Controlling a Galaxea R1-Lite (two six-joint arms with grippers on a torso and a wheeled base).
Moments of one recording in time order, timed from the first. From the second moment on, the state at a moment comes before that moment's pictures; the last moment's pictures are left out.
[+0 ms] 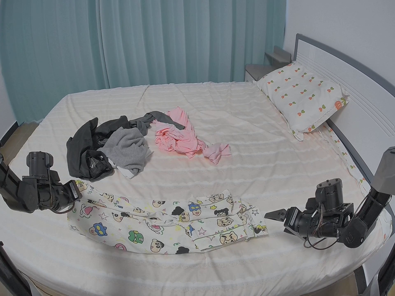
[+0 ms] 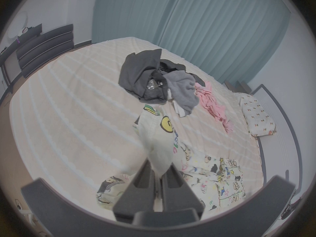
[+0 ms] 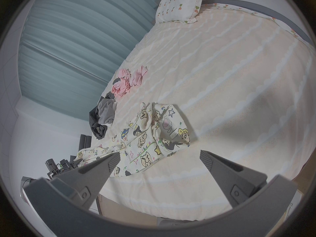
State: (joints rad) left arm 0.14 1.85 -0.63 -0.47 -0.14 -0.41; right arm 0.35 2.00 -0.37 -0.93 0.19 0.84
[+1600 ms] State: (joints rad) left arm -0.67 2.13 -1.26 -0.48 0.03 -0.86; right arm 0.34 2.03 -0.37 -0.93 0.18 0.84
